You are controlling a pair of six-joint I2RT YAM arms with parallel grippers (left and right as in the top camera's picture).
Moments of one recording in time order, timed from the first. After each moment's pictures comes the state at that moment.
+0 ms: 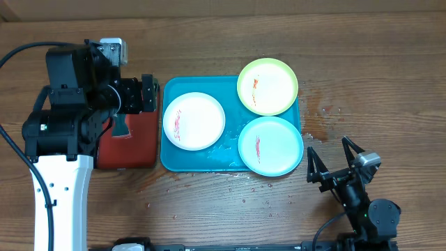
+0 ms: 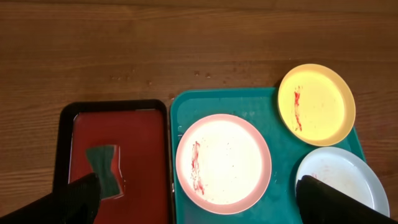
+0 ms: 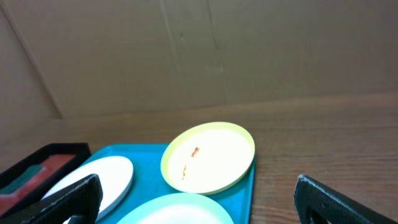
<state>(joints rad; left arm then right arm) 0.03 1.30 1.51 -1.02 0.19 -0.04 0.03 0.01 0.06 -0.05 -0.30 0.23</state>
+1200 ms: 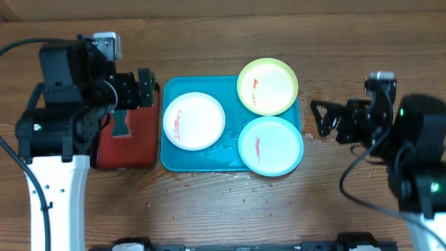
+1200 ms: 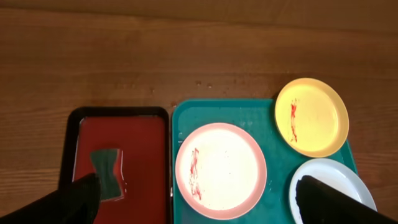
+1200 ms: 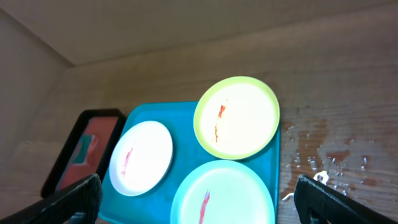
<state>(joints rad) 0.03 1.31 1.60 -1.06 0.17 -0.08 0.03 0.98 1.17 -0.81 -0.40 0.23</state>
